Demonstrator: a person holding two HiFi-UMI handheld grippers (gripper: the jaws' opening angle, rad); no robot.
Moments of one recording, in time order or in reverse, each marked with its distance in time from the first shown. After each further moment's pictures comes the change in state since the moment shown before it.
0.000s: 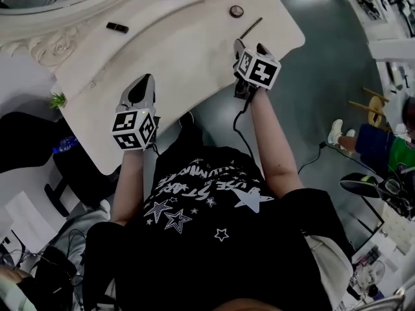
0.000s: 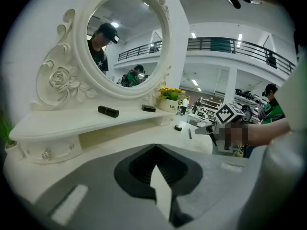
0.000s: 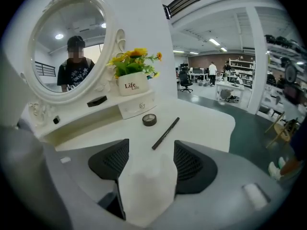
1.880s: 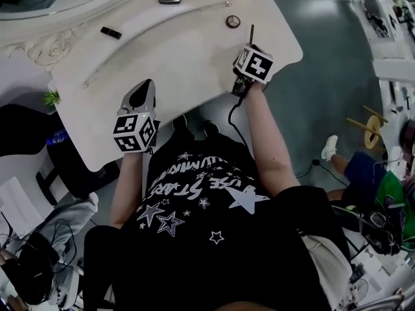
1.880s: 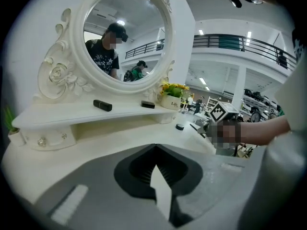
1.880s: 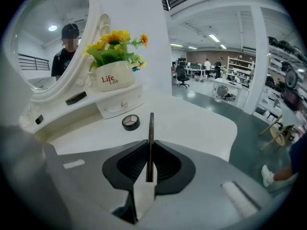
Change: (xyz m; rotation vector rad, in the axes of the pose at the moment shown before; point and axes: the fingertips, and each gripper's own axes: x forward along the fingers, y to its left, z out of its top) left arm 0.026 -0.032 -0.004 -0.053 0.021 0.083; right arm 0.048 -0.047 0.023 -0.011 0.082 -0.060
